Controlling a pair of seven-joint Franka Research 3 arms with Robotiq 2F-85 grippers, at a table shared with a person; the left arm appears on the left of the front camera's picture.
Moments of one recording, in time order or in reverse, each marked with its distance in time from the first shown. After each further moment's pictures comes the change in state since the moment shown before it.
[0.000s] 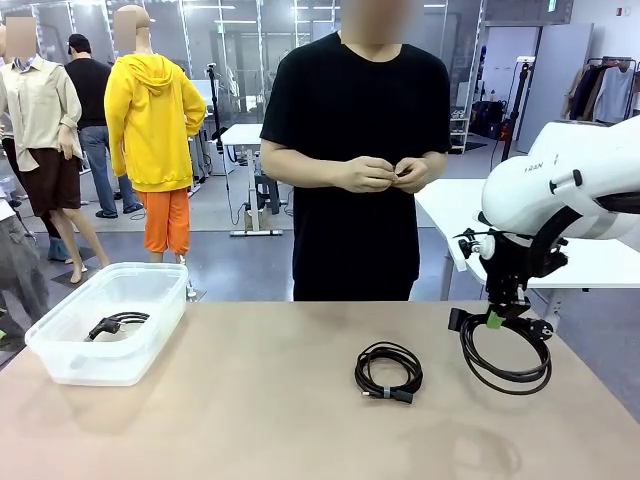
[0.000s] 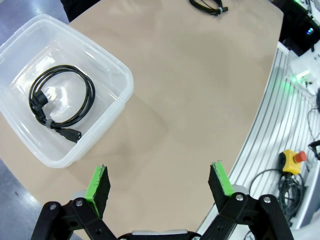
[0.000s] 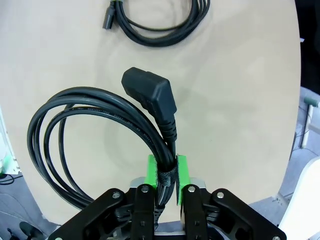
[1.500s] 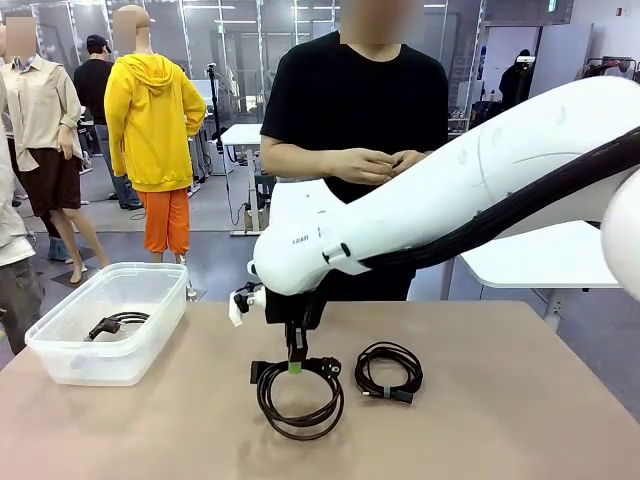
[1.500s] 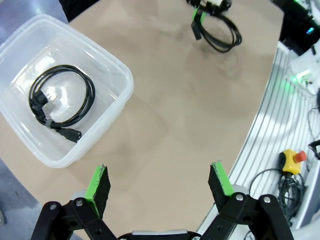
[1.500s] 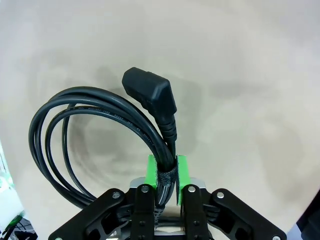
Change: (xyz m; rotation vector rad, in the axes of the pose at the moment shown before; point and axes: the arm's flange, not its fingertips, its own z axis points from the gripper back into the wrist) left arm 0.000 0.000 0.000 0.001 0.002 -0.001; right arm 0.355 0.043 -0.123 0.148 0.045 0.221
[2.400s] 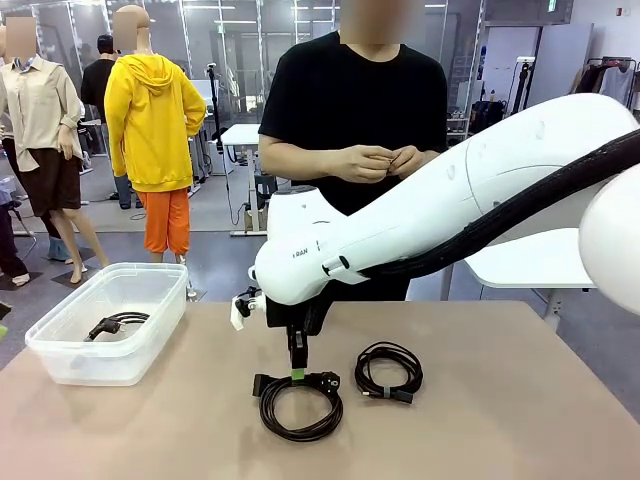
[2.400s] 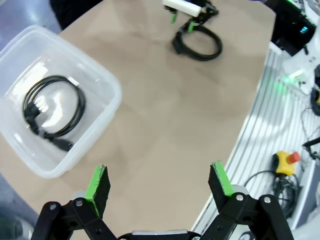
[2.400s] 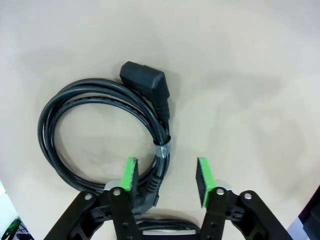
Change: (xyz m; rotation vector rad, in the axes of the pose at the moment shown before) left arm 0.013 -0.016 0.001 -0.048 -0.030 -0.024; right arm -0.003 -0.012 -0.009 -0.036 0.029 -0.035
